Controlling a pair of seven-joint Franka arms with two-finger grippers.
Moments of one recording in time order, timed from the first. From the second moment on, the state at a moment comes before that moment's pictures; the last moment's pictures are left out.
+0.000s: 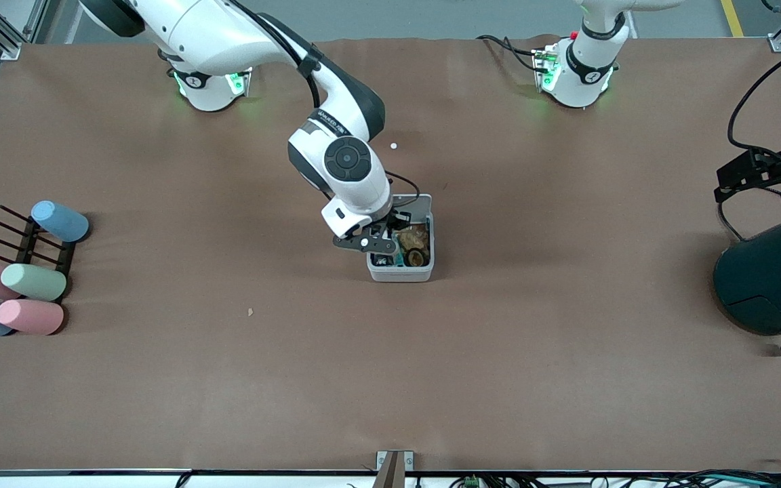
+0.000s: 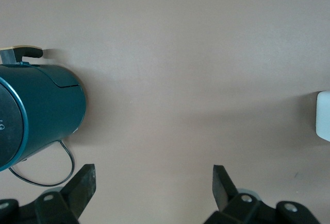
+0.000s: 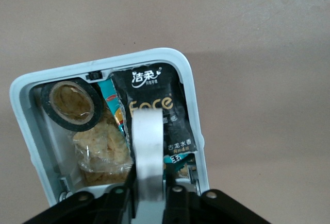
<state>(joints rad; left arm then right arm) -0.03 0.07 0.01 -1.46 0.02 1.57 0.06 0.45 0.64 0.38 -1.52 -0.09 2.15 0.97</state>
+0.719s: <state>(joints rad) -0.02 0.07 0.01 -1.46 0.02 1.57 0.06 0.45 0.64 0.37 -1.50 -0.09 2.14 1.03</state>
